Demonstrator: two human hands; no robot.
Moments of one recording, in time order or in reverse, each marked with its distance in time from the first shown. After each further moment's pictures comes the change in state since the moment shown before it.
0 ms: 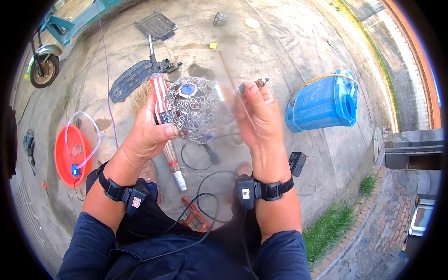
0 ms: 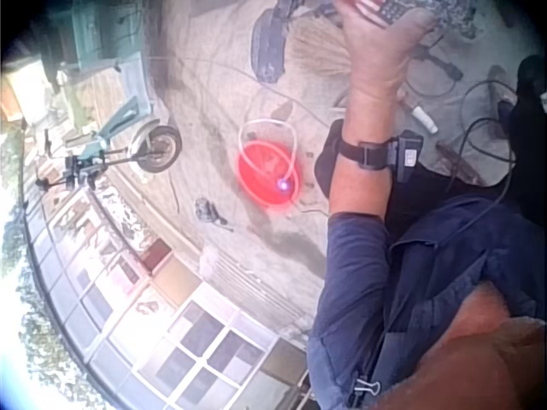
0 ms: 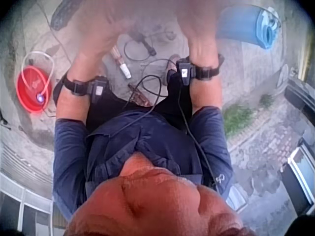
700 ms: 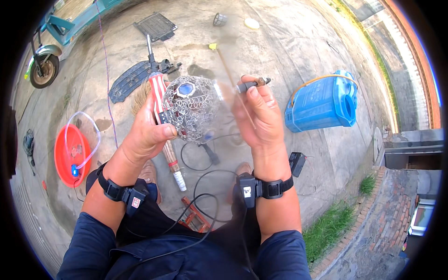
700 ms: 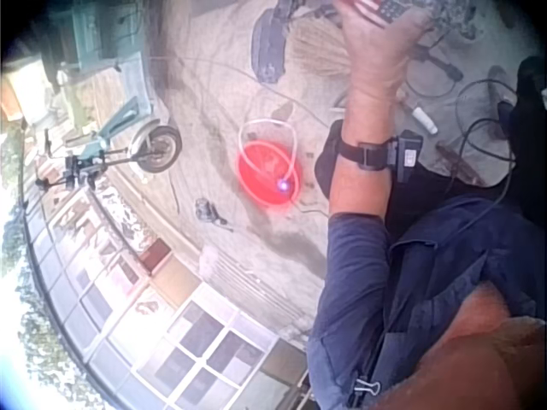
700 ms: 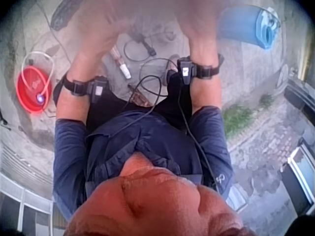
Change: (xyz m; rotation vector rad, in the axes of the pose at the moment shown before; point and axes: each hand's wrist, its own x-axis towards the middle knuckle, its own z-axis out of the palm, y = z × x) left_hand 0.000 -0.001 -0.004 -0.002 -0.009 0.012; right_hand -0.002 0.000 0.022 -0.026 0.045 -0.043
